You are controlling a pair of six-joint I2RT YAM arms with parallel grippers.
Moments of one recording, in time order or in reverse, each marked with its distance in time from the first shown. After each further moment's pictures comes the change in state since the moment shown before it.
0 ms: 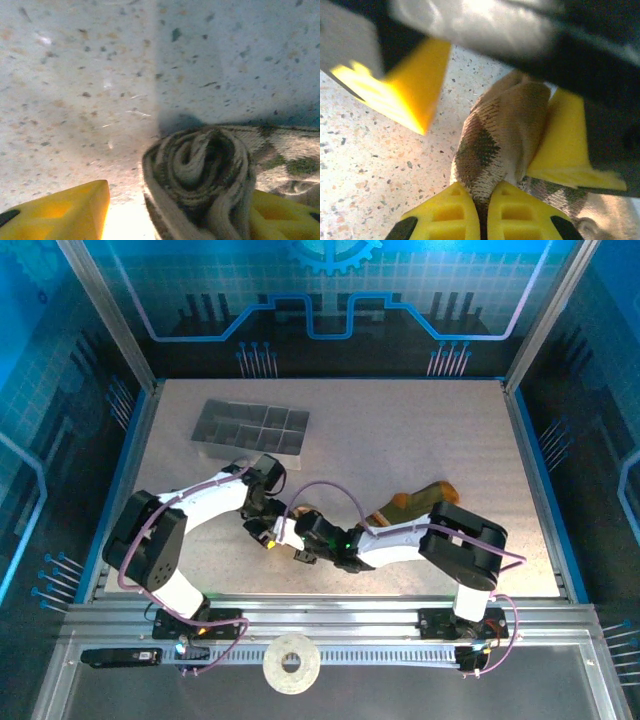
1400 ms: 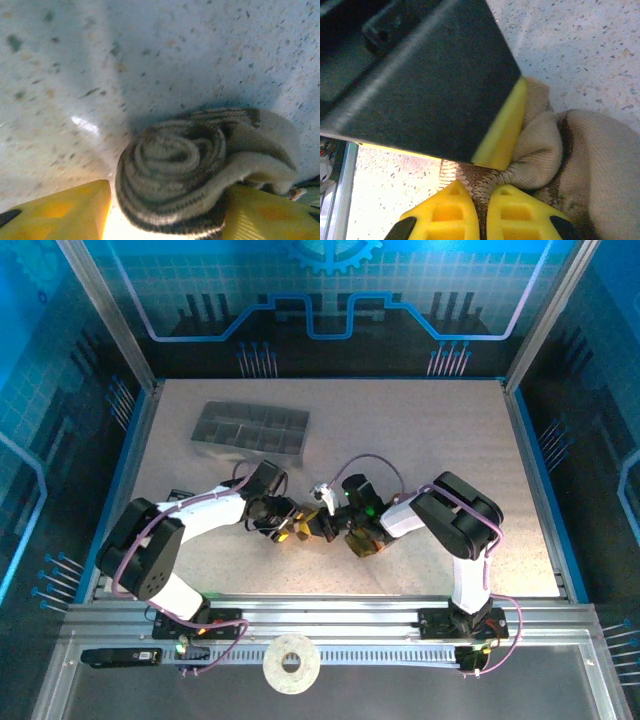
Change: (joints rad) left arm -0.047 -0.032 -0.134 0.369 0.007 0.031; right arm -0.402 0.144 -0.114 0.348 -0.816 0.476
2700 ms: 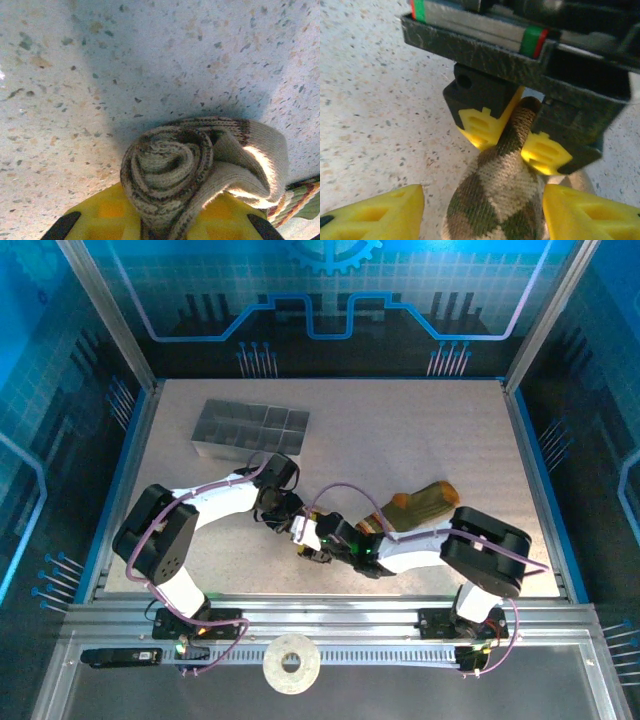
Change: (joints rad) left arm -0.027 0.105 0.145 -0.132 0.013 0.092; right arm 0.386 -0.248 -0.034 -0.233 0.881 -0.524
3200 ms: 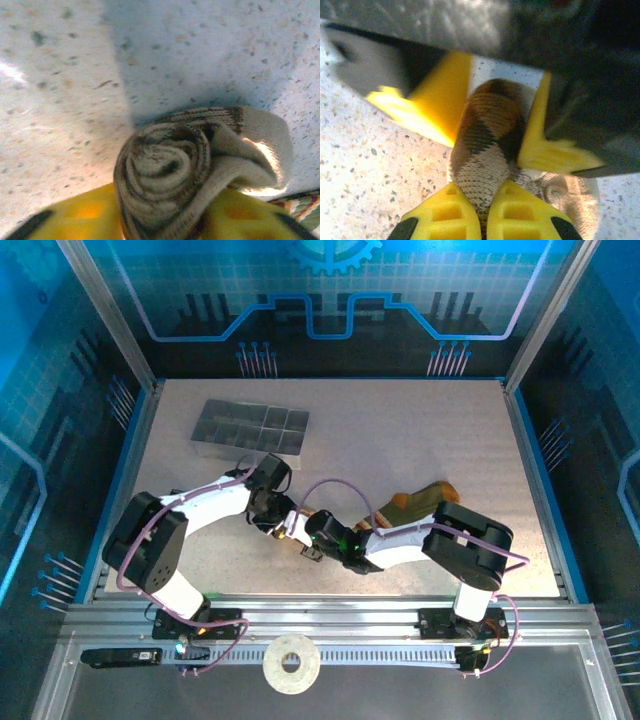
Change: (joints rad) left arm 0.034 -0.086 -0.040 -0.072 -0.017 -0.069; right arm -0.010 0.083 0.070 -0.020 -0.018 0.109
